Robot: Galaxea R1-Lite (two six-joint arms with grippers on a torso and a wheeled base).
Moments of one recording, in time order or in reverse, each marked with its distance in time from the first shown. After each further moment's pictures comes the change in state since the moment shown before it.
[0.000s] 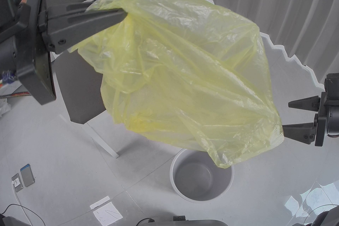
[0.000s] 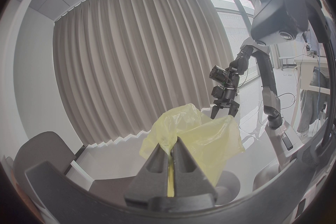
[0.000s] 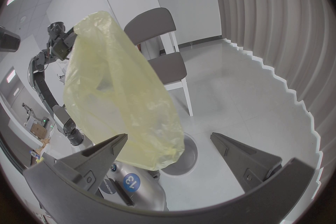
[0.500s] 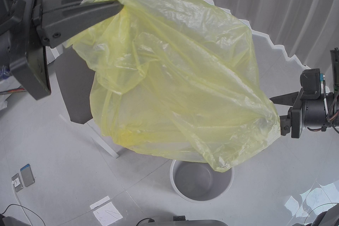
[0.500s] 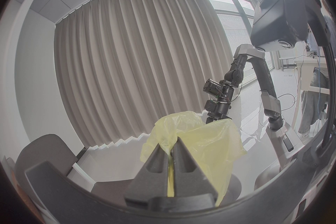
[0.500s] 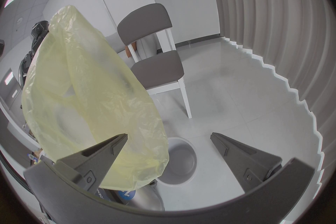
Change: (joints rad) left arm -0.001 -0.009 -0.010 -0.004 0.000 -0.002; right arm 0.007 0.159 -0.012 -0.137 0.004 0.003
